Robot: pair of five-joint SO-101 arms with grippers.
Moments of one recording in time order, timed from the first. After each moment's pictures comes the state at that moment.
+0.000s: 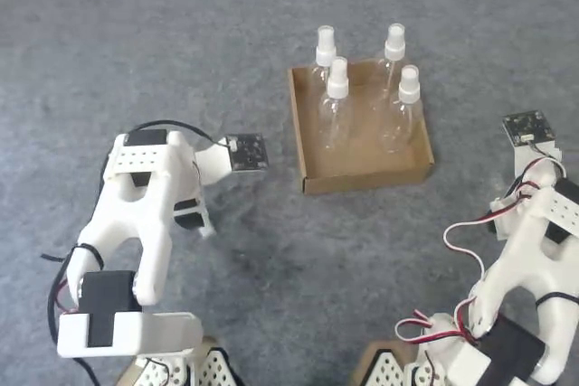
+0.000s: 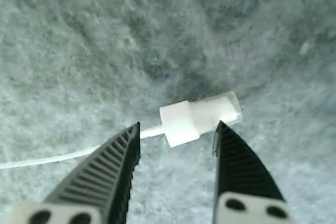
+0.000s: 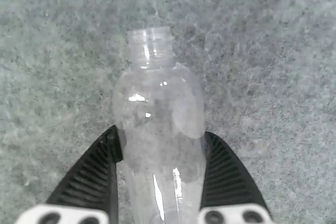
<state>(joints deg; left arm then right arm) -8.5 -2.3 35.9 67.3 -74.4 32.0 -16.1 39.7 57.8 42.2</state>
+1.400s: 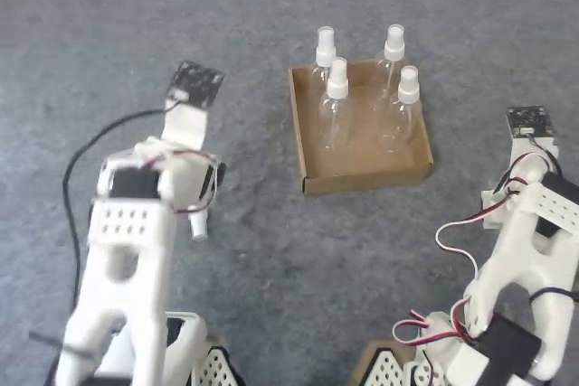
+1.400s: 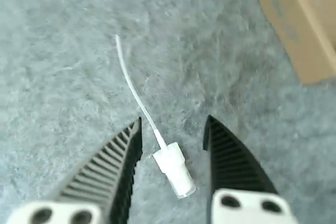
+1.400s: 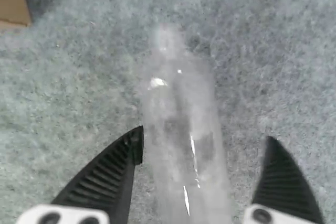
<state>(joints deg) -4.1 -35.3 45.6 63.0 -11.6 28.8 -16.1 39.7 57.8 30.7</state>
